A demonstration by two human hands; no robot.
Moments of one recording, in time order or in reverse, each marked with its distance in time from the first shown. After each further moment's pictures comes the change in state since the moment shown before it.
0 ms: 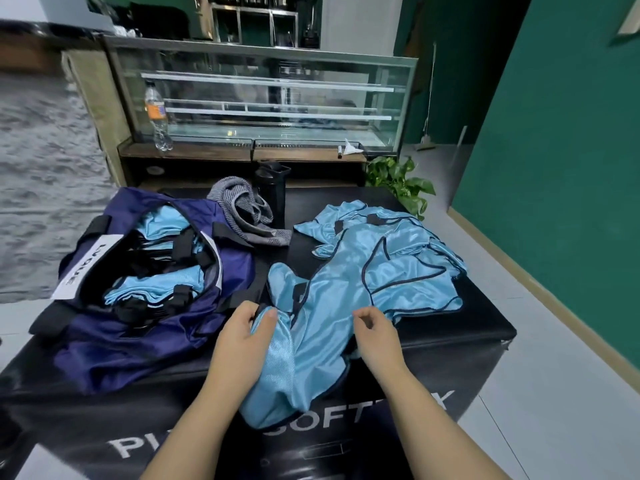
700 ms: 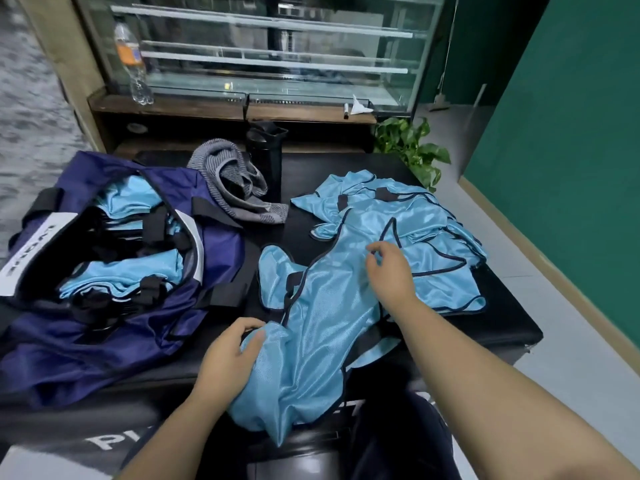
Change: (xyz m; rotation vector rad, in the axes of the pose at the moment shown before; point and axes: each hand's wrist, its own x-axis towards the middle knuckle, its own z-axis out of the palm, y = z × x) left_hand 0.039 -0.082 0.022 0.212 -0.164 -0.154; right_hand 0.123 -0.016 -0.006 -0.341 0.049 -0.139
